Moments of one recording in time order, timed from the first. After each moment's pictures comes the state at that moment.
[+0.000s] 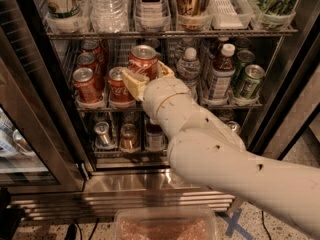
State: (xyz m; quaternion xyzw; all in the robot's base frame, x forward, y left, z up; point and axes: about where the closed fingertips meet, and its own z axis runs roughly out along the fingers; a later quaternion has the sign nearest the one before) arm 0.566 0.029 0.939 -0.15 0.68 0.17 0.70
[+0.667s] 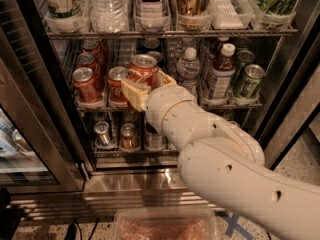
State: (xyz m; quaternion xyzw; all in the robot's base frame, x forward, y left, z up) arm 0.537 0.031 0.931 -0.16 0.70 0.20 0.66
